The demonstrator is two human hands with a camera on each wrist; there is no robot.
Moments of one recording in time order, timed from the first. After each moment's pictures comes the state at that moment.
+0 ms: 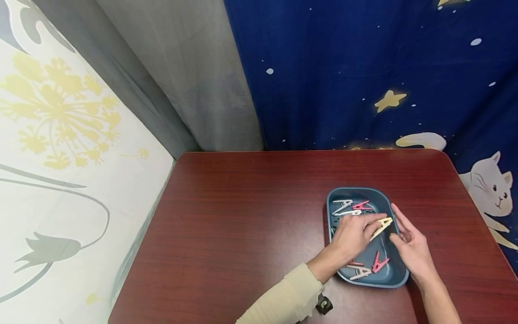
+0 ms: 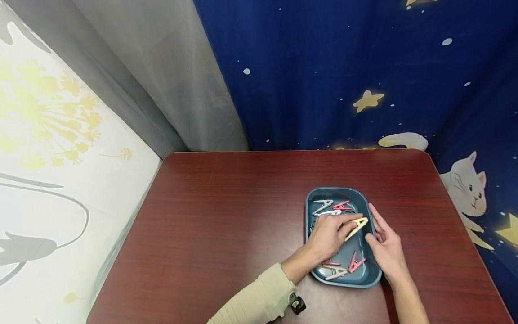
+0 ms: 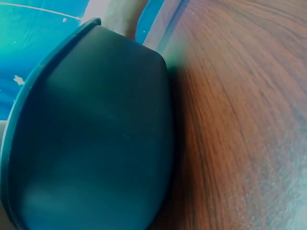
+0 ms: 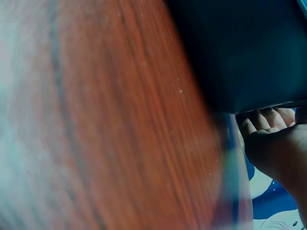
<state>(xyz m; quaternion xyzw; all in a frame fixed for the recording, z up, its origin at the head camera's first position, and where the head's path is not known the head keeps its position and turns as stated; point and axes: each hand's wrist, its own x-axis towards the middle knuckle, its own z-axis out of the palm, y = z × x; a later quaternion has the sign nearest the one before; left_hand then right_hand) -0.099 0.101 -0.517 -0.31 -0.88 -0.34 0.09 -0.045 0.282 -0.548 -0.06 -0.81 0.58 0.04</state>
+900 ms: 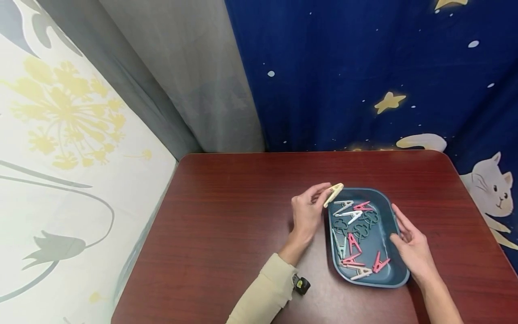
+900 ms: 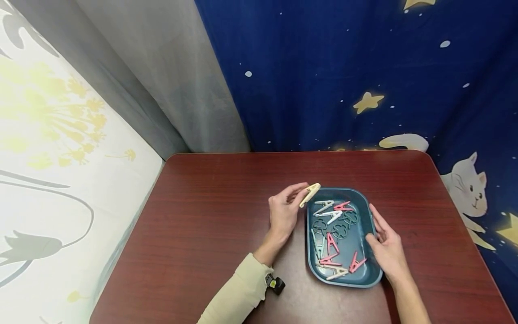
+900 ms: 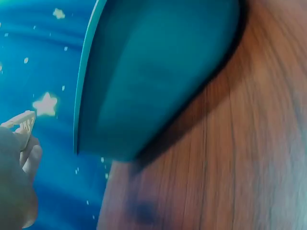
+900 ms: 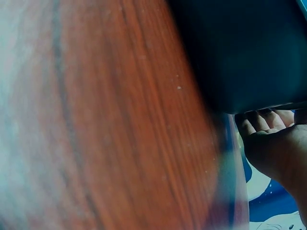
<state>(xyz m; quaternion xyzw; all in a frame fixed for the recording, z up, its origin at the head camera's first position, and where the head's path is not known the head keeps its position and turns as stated) -0.146 0.022 -0.507 -0.16 -0.77 -0.58 0.23 -0.042 0.281 -0.542 -0.05 -0.83 0.56 0.05</state>
